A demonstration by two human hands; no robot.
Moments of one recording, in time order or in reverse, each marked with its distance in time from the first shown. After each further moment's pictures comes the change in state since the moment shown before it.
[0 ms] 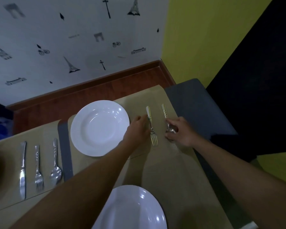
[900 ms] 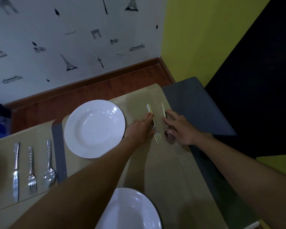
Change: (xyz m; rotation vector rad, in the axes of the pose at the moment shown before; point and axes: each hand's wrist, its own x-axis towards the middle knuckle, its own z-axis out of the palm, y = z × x) left_hand 0.024 0.003 0.020 0.335 -0.118 0.152; right_hand 0.016 0.012 -0.021 -0.423 -0.147 -0.183
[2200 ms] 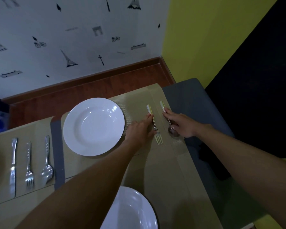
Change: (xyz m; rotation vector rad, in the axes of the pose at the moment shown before) left_hand -0.004 0.002 0.013 -0.038 0.121 -0.049; right_hand 0.014 0.009 -0.026 0.079 -0.169 -0.010
